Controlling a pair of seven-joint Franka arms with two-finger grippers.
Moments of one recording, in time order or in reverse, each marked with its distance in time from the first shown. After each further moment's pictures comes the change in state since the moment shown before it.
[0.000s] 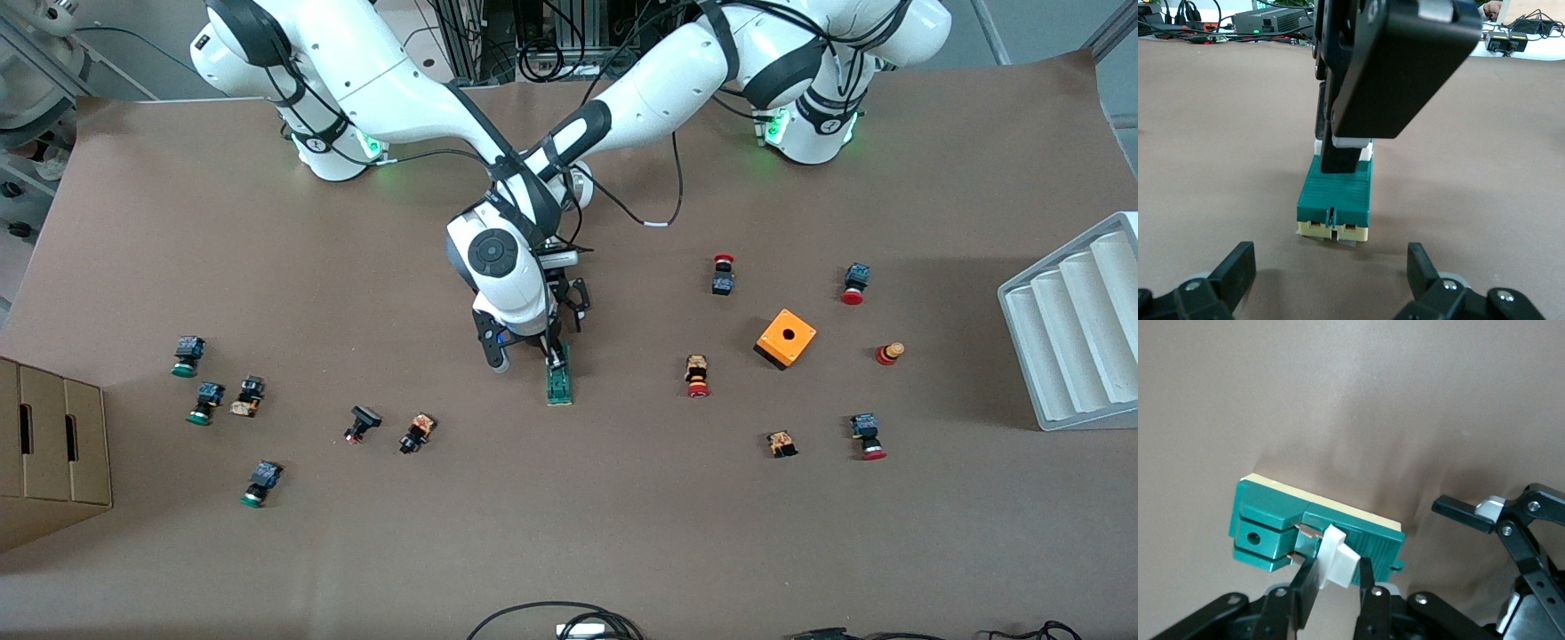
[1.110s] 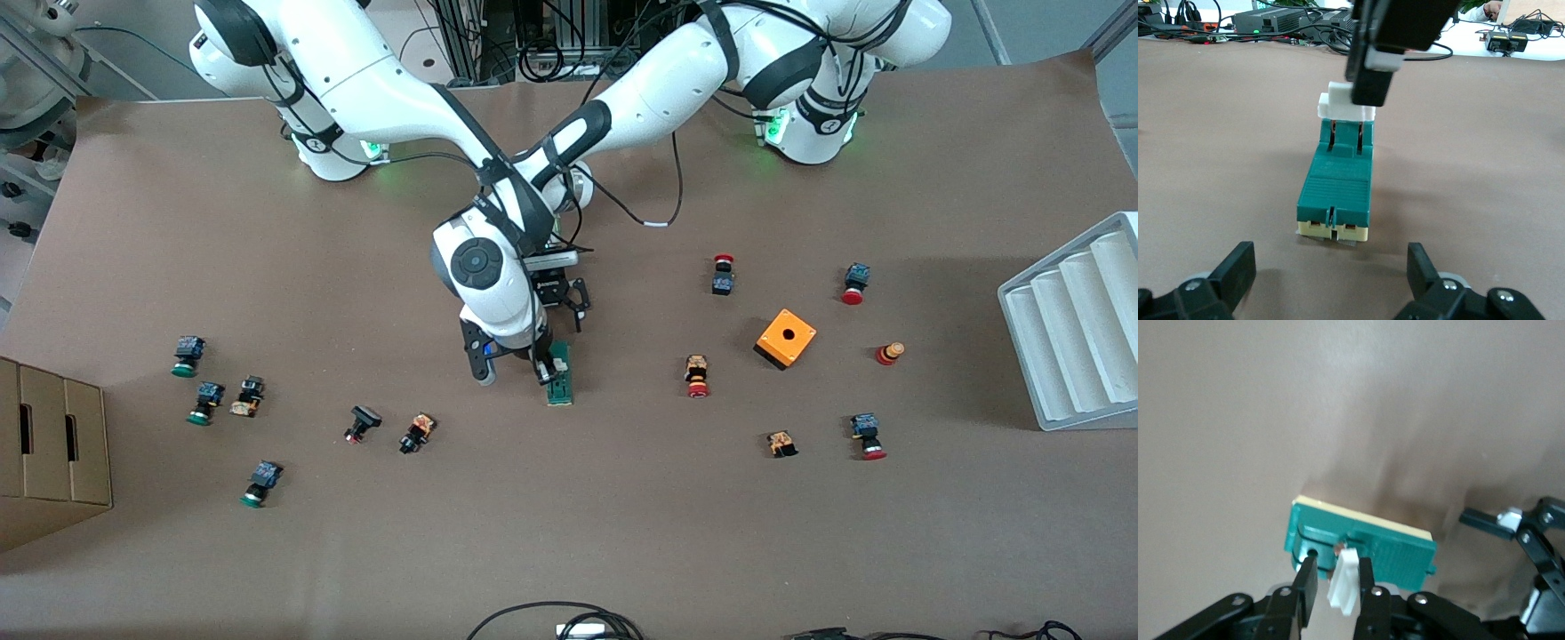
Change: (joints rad) left arm 0.000 0.000 0.000 0.000 0.000 0.000 0.000; right arm -0.042 -0.013 -0.021 0.058 0.003 -0.068 0.005
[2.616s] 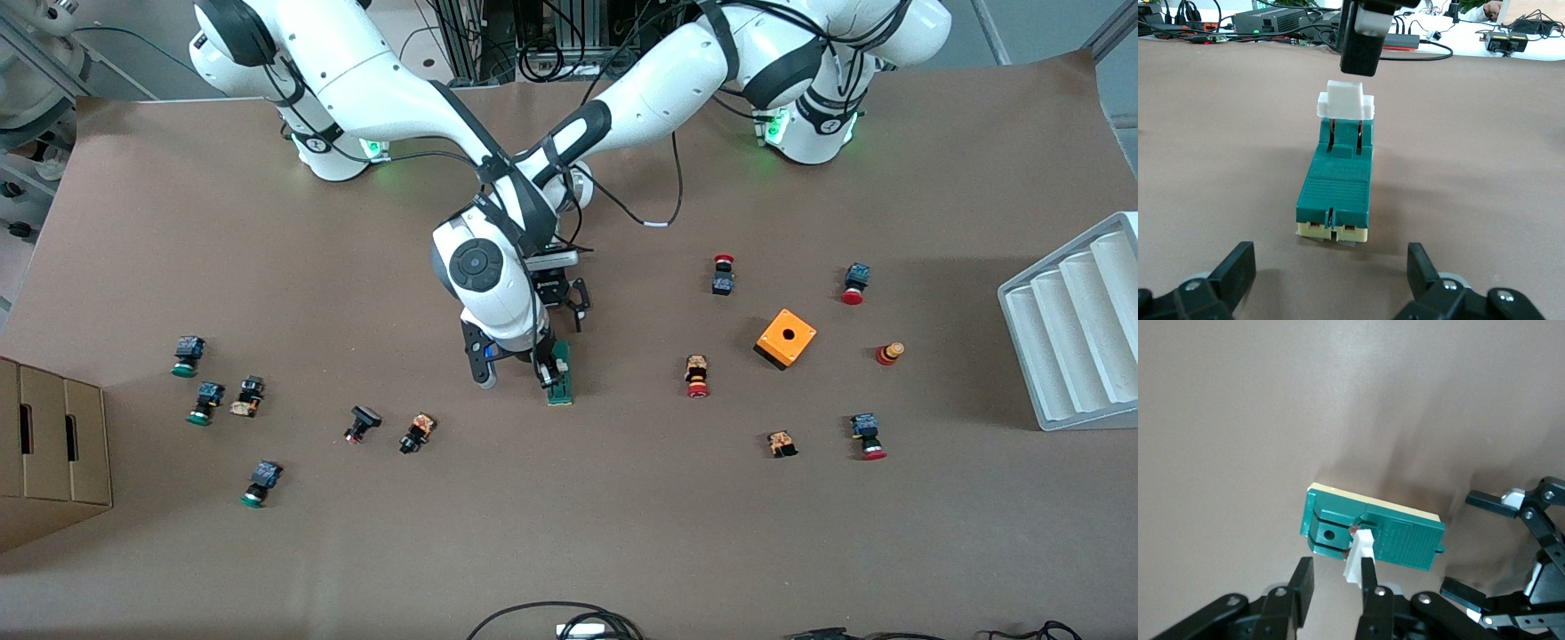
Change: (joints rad) left arm 0.000 0.000 0.000 0.000 0.000 0.000 0.000; right arm 0.012 0.000 -0.006 0.049 0.016 -0.052 0.024
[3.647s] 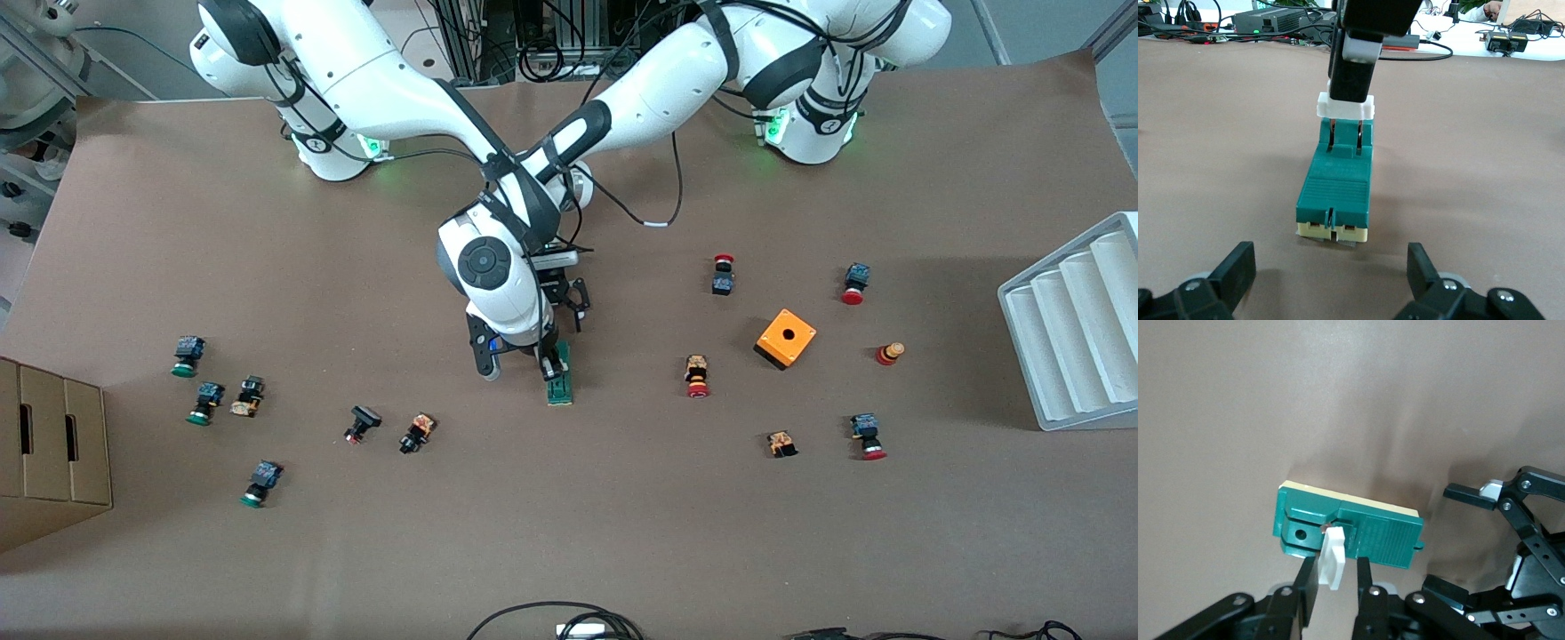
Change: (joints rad) left arm 0.000 0.000 0.000 0.000 0.000 0.000 0.000; right arm 0.012 0.004 0.003 -0.016 0.003 -0.012 0.026
